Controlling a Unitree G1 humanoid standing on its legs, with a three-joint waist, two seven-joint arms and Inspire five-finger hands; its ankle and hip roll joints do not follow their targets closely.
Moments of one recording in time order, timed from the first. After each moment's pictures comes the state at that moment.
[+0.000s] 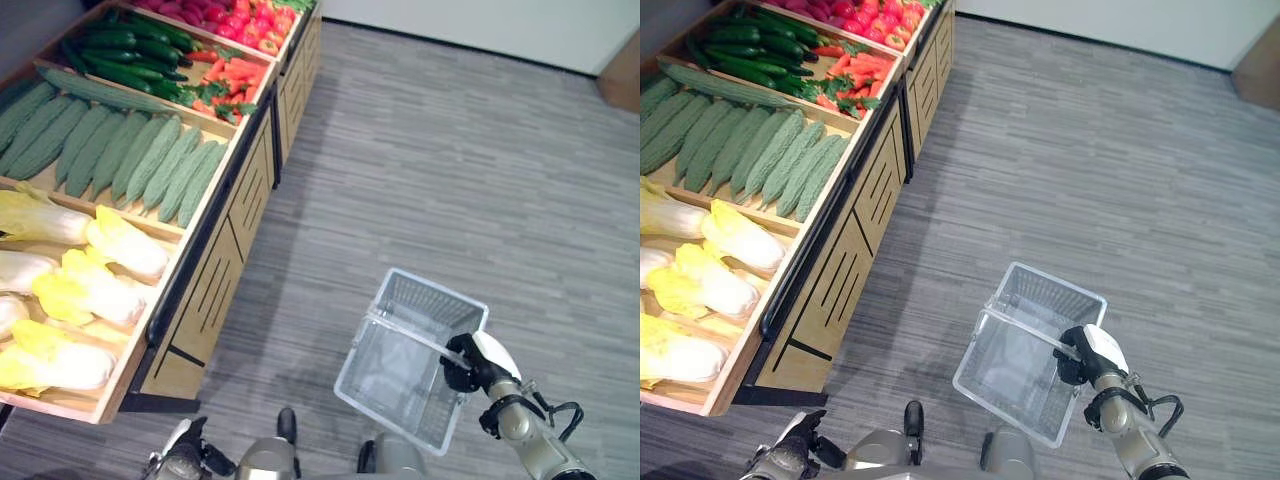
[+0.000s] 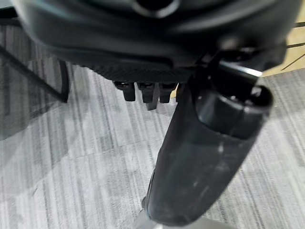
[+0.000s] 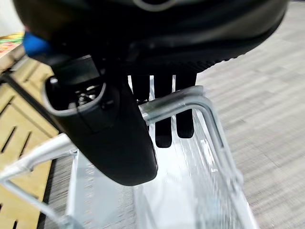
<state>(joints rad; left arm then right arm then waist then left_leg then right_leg) -0.08 0.33 -0.20 1.31 0.16 -0.07 0.17 0.09 -0.55 0.25 0.51 -0.36 -0.08 -0.21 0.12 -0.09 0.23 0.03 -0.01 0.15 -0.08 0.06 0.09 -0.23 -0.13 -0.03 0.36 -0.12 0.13</state>
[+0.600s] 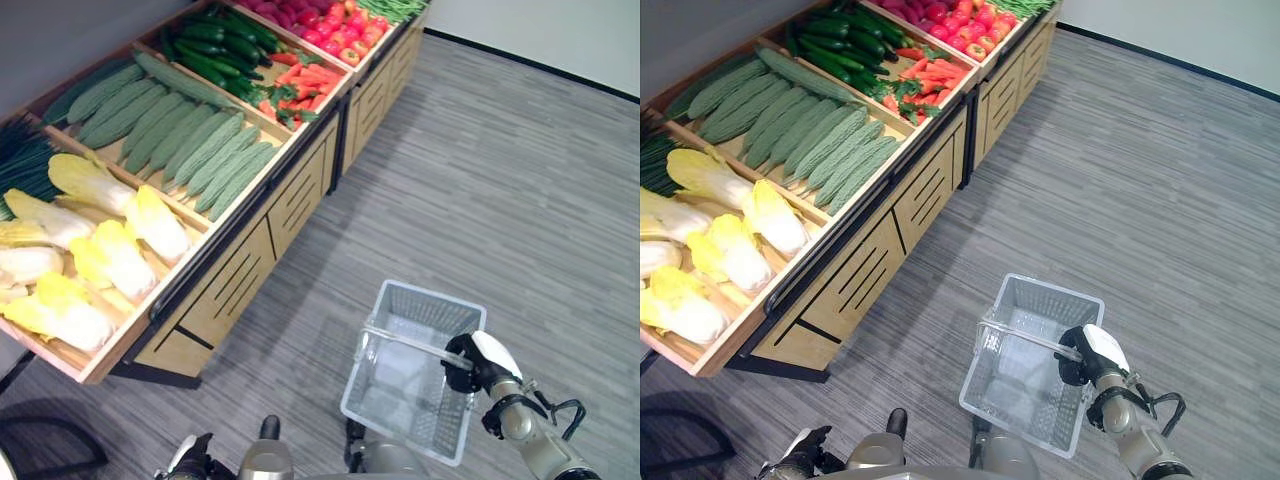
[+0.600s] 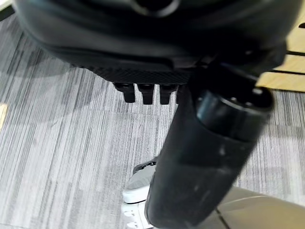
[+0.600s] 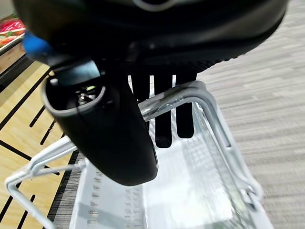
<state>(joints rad) -0.04 0.27 -0.19 1.31 0.15 -0.06 0.17 0.08 -0.59 0.24 0.54 -0.36 -0.08 -0.20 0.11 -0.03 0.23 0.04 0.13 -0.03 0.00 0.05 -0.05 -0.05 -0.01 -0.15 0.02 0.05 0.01</state>
